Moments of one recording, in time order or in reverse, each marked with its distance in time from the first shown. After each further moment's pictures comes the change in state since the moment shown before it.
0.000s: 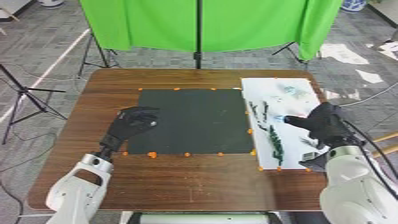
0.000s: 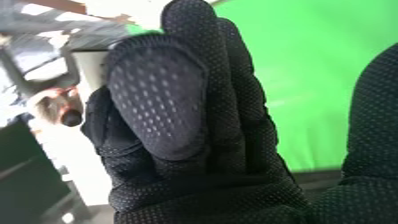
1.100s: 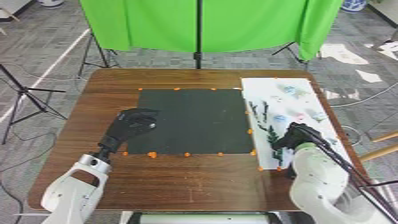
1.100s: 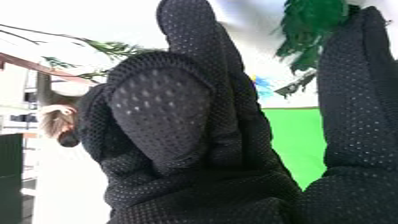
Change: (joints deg) left arm 0.9 2.6 0.6 -0.9 -1.2 0.2 -2.0; right arm 16.2 -5.4 -16.0 12.2 -0.8 -22.5 10.1
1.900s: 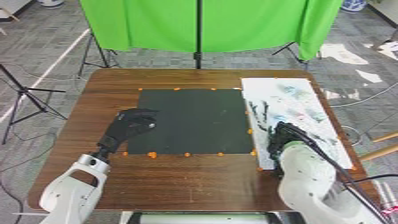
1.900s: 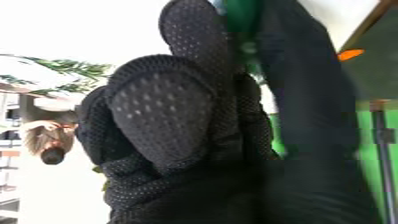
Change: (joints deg) left arm 0.3 0.8 0.1 -0.5 -0.9 0.2 -1.0; right arm 3.0 -3.1 -3.8 -0.2 1.6 -1.5 1.3
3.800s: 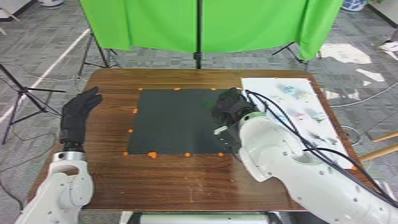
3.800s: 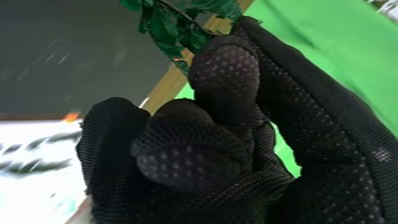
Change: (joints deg) left arm -6.1 12.1 6.2 15.0 -39.6 26.0 7.4; right arm 30.0 -0.3 -26.4 8.0 35.5 43.1 -9.2
